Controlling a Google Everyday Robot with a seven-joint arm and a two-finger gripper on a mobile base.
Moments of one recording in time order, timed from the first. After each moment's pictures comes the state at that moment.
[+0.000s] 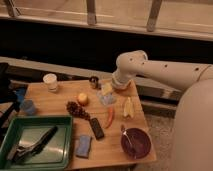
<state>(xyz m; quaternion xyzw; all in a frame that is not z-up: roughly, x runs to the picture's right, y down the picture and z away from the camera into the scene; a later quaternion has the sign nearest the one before) 0.051 0.007 0.801 -0.27 0.02 0.54 0.80</state>
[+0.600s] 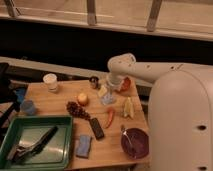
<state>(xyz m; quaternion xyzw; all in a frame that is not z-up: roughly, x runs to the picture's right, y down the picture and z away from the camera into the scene) 0.039 0.025 0.860 -0.29 0.06 0.52 0.80</state>
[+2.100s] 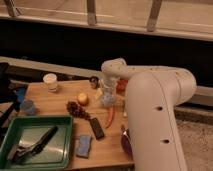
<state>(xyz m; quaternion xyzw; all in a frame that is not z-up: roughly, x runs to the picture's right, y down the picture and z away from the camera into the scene) 0.018 0.044 0.927 -0.32 0.09 0.52 0.79</state>
